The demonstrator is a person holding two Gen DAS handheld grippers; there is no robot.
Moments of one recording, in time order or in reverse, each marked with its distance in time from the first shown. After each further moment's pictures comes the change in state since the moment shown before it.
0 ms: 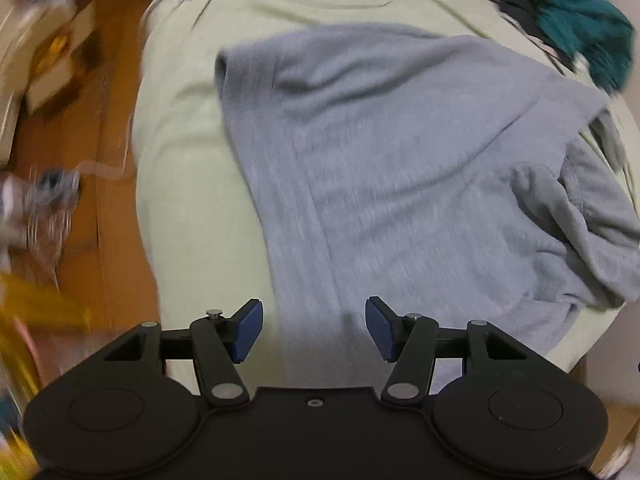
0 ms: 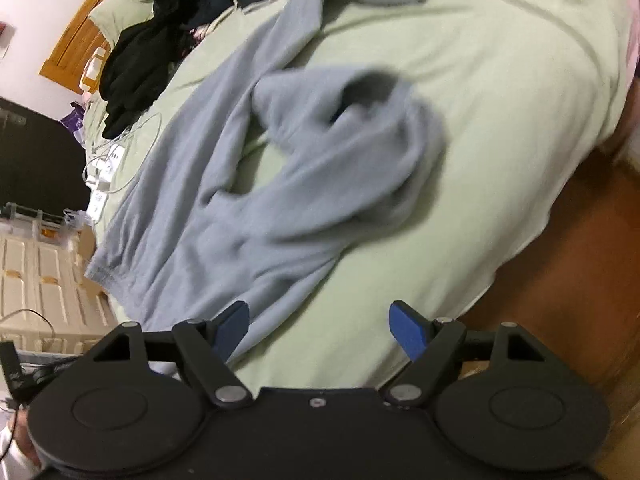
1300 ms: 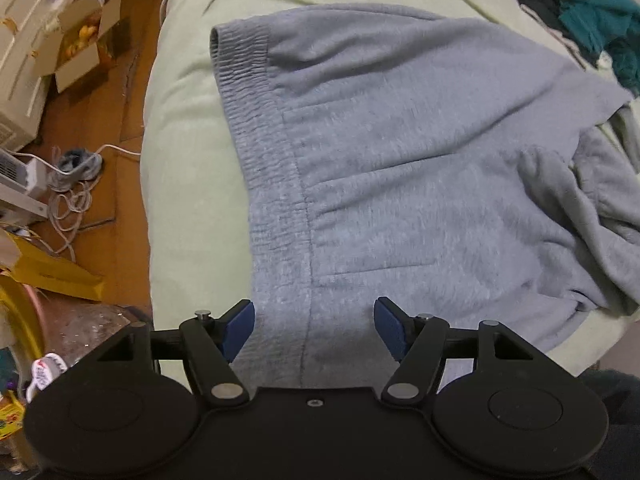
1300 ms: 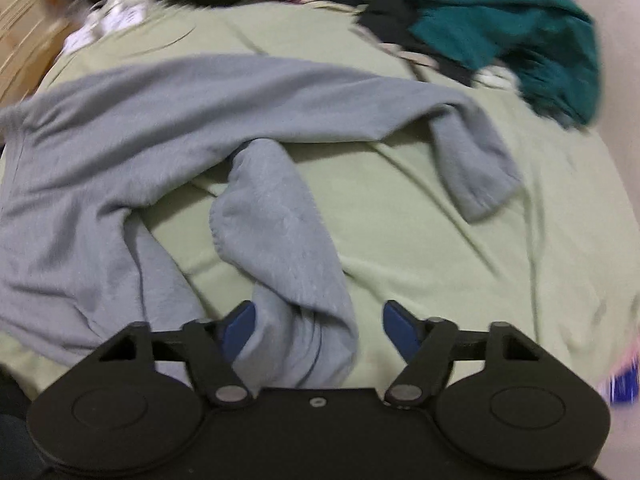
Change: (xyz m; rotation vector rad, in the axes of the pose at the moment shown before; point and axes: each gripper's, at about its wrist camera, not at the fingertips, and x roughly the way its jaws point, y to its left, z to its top) left arm 0.006 -0.039 -0.002 0.004 0.025 0.105; right arm 0.061 0.072 0.135 -0.875 0.057 -0.301
